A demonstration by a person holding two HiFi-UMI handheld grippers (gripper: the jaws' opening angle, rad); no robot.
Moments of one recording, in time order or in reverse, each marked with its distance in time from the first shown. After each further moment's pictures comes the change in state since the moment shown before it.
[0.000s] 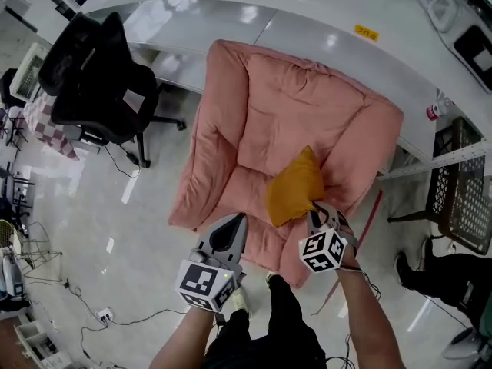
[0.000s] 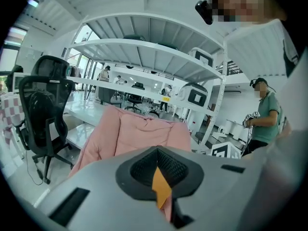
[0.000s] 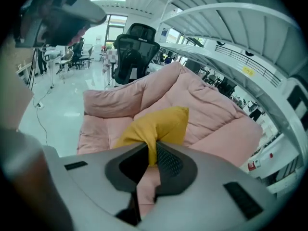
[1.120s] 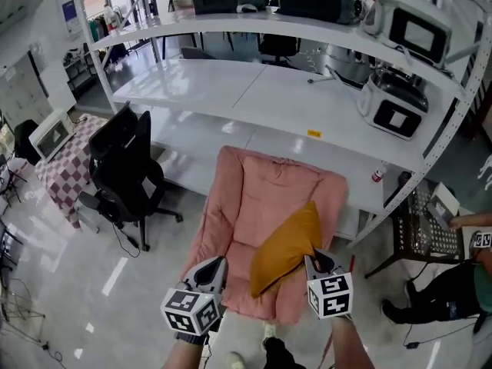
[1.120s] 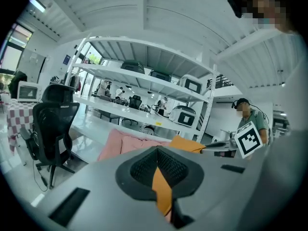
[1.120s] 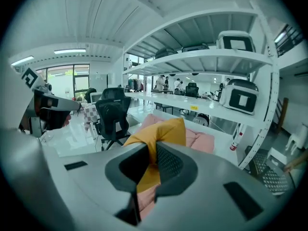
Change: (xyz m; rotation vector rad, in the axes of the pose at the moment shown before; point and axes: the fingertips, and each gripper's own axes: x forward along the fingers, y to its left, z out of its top) left arm -0.210 -0.027 0.108 -0.018 -0.111 -0.071; right arm -0.306 0.012 0.134 0.489 -0.361 -0.183
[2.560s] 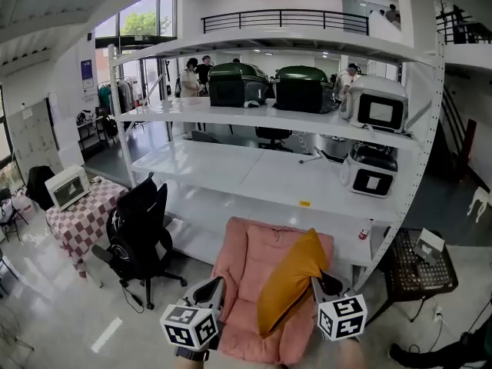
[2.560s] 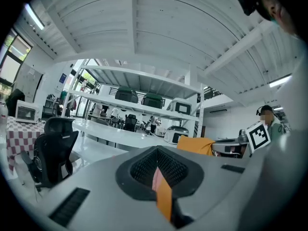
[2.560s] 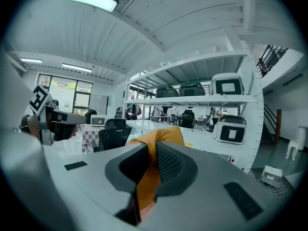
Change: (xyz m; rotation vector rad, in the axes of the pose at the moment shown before) left arm -0.131 -0.042 0.123 0.094 -0.212 -0.058; right arm -0.169 0.046 0.140 -0.027 -0.319 -0.078
